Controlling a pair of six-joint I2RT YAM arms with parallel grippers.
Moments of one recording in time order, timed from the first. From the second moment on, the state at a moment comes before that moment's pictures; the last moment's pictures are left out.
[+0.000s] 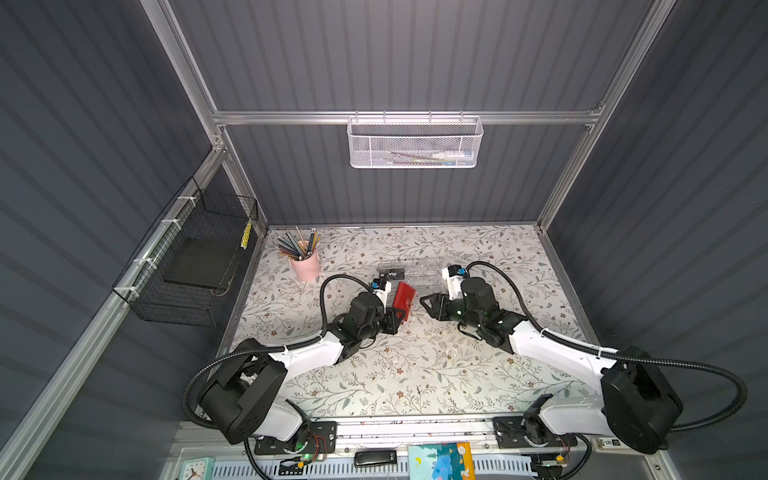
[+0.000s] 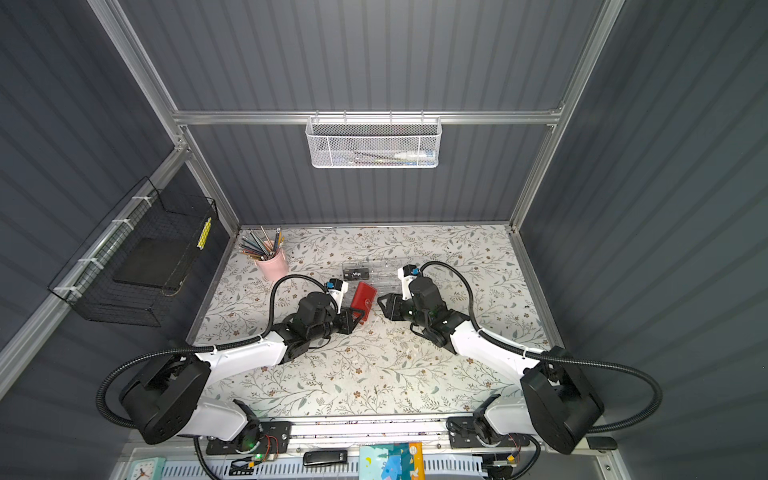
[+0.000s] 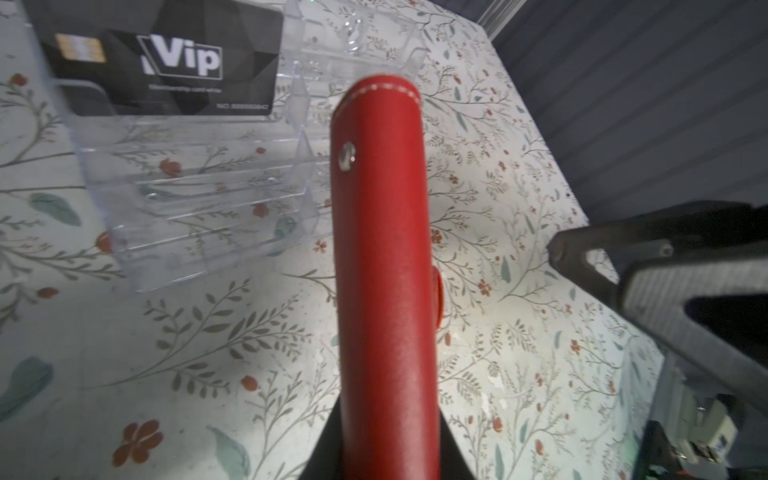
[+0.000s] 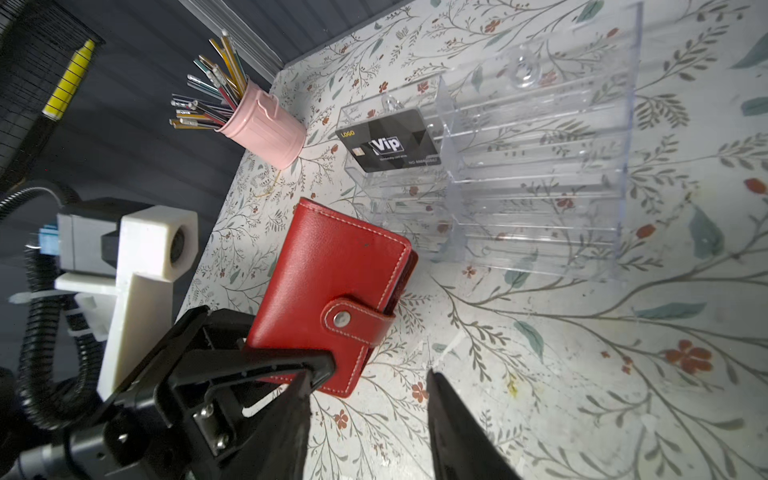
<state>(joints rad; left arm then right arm) -0.74 1.44 0.62 0.27 0.13 -0.55 0.64 1.34 0.71 0.11 -0.17 0.63</state>
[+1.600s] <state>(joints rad) -0.83 1.44 0.65 0.18 -0.12 -0.52 0.75 1.63 0.93 0.05 -0.10 0.69</state>
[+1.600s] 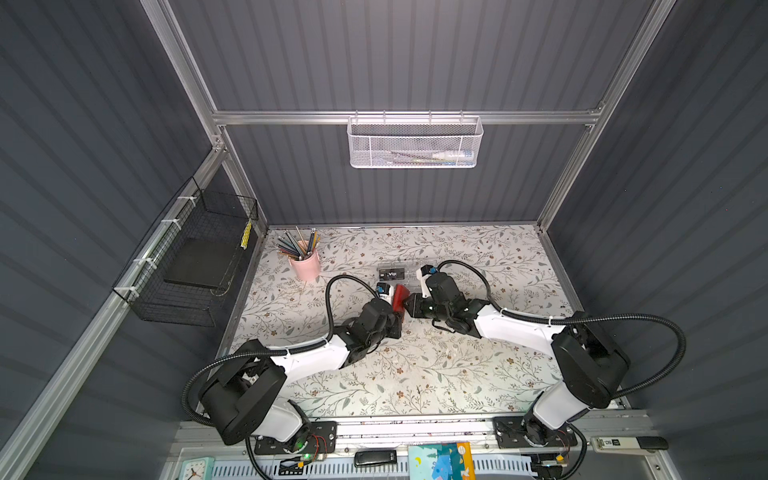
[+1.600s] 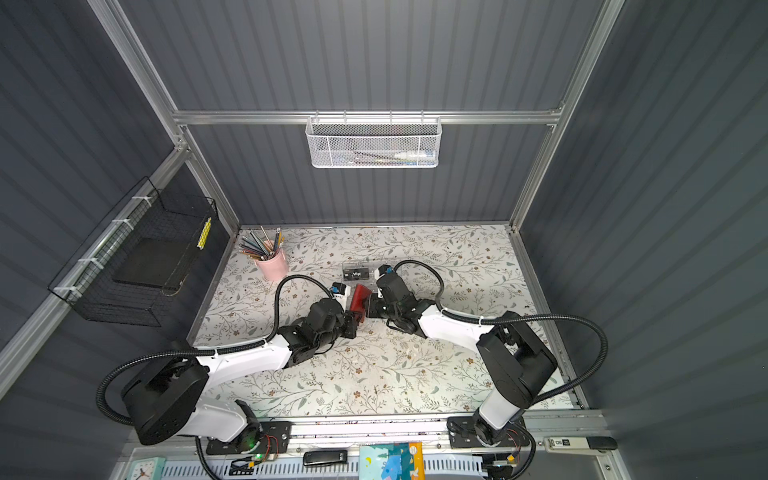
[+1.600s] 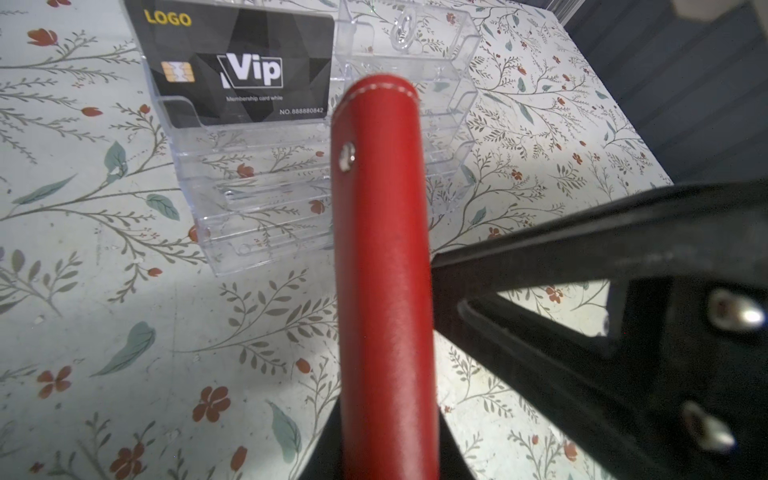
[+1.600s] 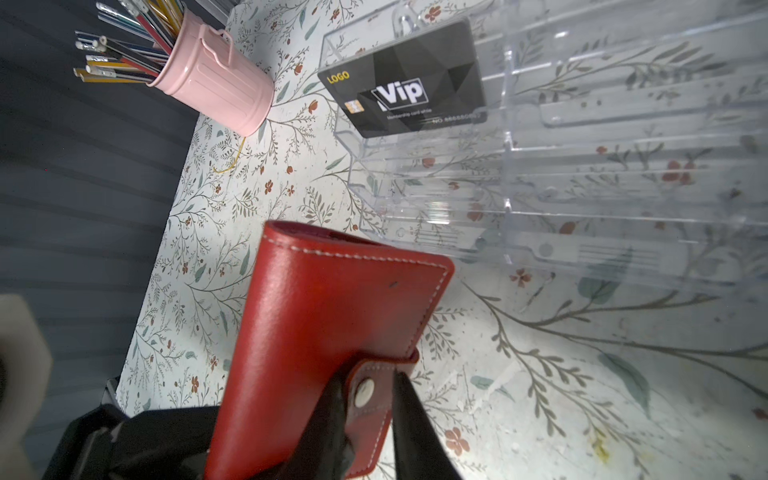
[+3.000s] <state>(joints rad) -0.86 1.34 0.60 0.14 -0.24 -0.55 0.76 1.62 0.78 0.13 -0.06 0.71</state>
